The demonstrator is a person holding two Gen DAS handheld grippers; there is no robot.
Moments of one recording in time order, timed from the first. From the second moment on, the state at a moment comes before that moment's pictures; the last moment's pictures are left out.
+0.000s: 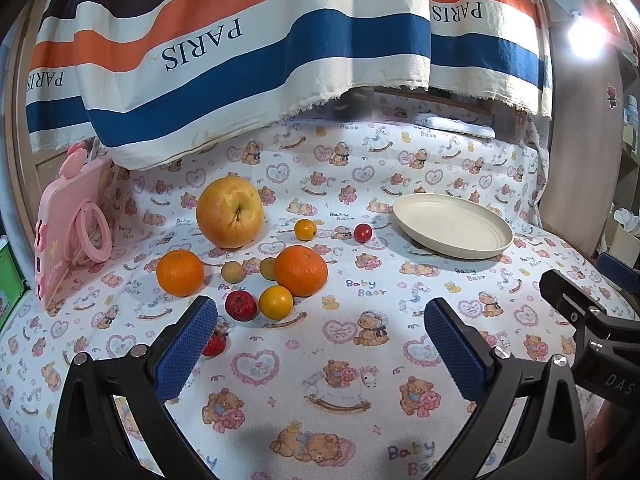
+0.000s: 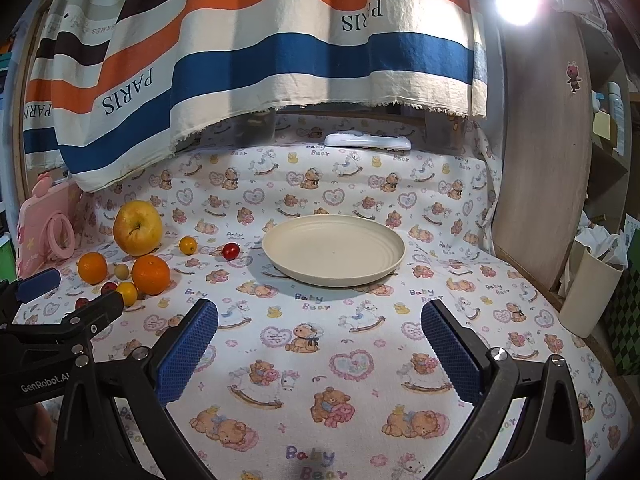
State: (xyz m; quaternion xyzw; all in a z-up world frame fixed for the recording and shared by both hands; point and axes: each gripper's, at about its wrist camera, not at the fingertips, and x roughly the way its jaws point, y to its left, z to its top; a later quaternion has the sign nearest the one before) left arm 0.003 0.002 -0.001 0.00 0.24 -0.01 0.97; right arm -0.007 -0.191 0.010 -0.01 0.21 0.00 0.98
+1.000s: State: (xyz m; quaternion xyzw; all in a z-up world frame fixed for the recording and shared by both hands) left arm 0.005 0.004 -0.002 0.00 0.24 -0.01 0.97; right arm -0.006 -0.191 0.010 -0.01 0.21 0.00 0.98
